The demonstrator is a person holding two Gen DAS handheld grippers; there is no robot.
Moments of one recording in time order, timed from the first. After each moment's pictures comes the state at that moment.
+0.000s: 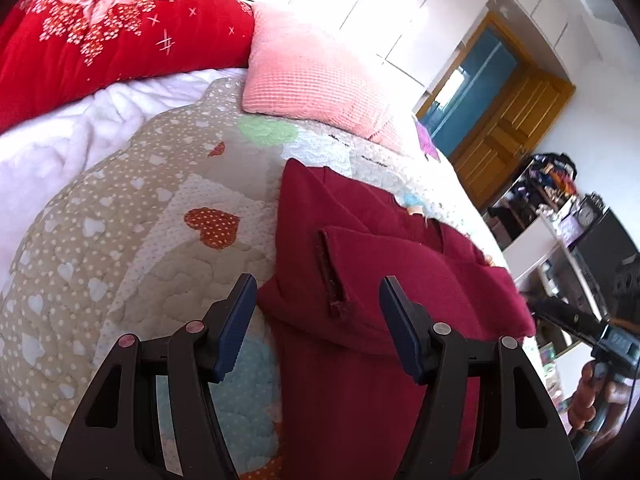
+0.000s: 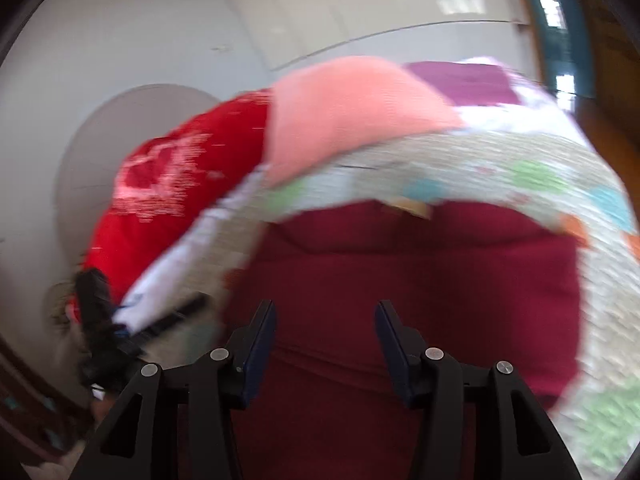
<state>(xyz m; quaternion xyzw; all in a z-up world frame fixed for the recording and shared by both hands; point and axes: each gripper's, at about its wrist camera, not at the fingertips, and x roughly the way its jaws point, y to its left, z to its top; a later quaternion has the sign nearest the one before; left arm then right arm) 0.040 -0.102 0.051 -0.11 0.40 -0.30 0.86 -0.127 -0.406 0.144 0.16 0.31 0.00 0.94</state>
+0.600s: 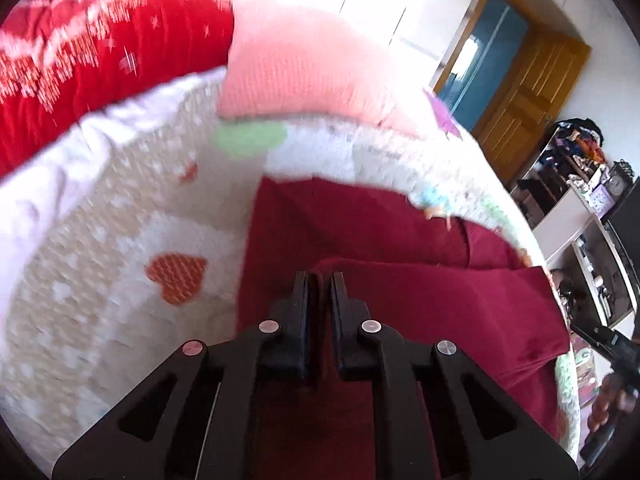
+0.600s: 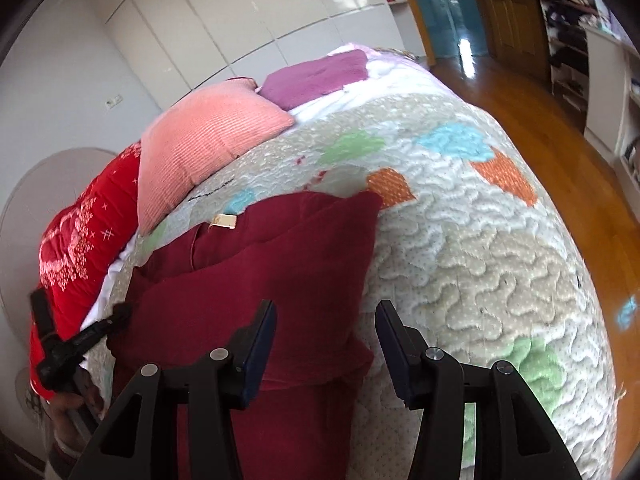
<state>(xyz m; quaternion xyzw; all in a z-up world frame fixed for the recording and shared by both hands) 0.068 -0.152 0.067 -0.04 0.41 -0.28 0.87 -0.169 -0.528 0.116 0.24 0.30 -0.14 0.91</state>
